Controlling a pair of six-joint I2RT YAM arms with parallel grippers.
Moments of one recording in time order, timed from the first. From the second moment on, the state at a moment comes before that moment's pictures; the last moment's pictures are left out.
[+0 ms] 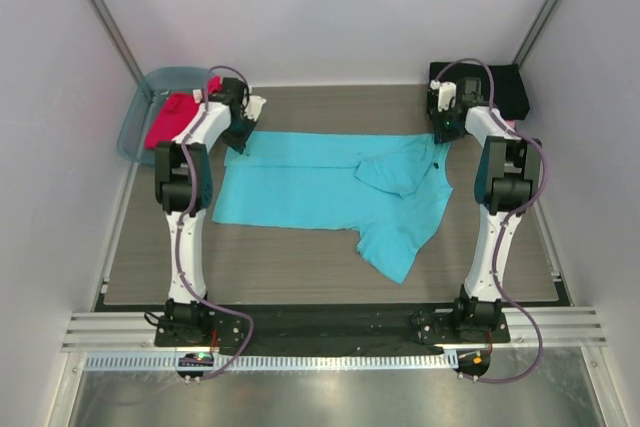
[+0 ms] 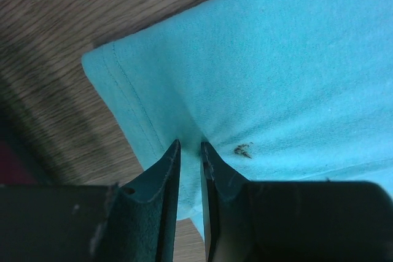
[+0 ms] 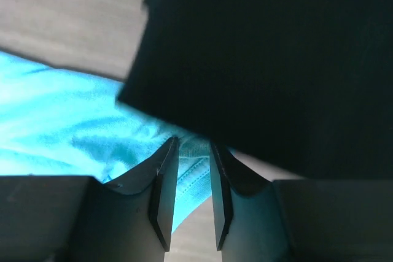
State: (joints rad) left arm -0.12 2.36 1.99 -0.81 0.01 0.36; right arm -0.09 2.23 1.74 -0.48 -0.16 -0.35
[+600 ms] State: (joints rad) left arm -0.08 2.34 1.99 -0.80 -0.05 0.37; right arm -0.01 2.29 1.83 -0.45 -0.10 -0.39
